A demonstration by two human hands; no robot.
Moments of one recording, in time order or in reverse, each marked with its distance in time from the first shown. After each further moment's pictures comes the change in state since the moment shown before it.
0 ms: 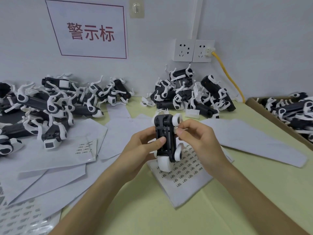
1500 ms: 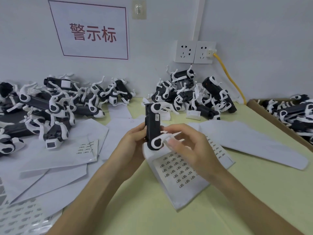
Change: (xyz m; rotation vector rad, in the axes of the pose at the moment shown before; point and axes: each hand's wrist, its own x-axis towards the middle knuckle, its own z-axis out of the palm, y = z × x) left_hand 0.003 0.009 -0.010 -0.228 0.017 -0.030; right_hand -0.008 0.003 0.010 -0.159 -0.133 -0.125
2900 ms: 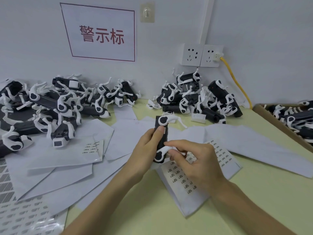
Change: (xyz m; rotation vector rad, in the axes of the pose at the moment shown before) left_hand 0.001 -0.014 0.016 0.406 0.272 0.123; right_hand -0.007 0.012 0.013 -0.329 0.128 -0.382
